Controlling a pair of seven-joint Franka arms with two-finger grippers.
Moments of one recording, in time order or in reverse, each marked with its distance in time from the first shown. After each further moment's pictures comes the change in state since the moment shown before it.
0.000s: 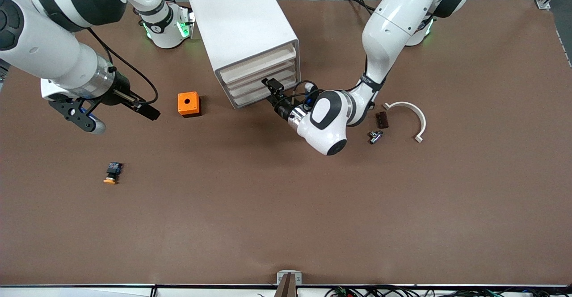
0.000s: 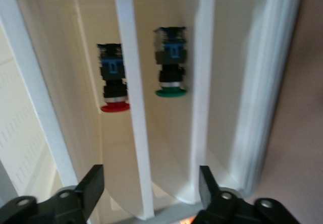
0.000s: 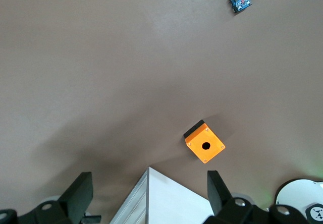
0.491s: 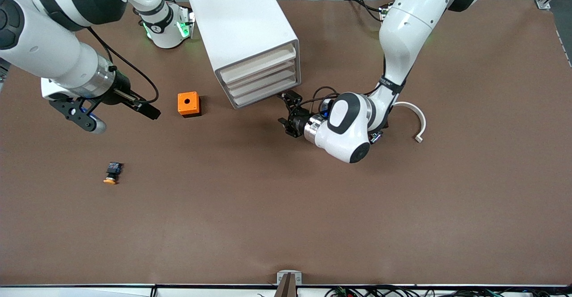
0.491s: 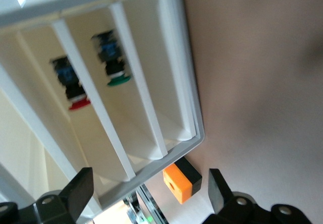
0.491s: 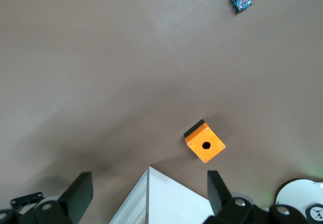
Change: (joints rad) left arm 0.074 -0.049 0.007 -0.001 0.102 0.109 0.188; right arm -0.002 0.000 0.003 0.001 0.000 0.000 -0.001
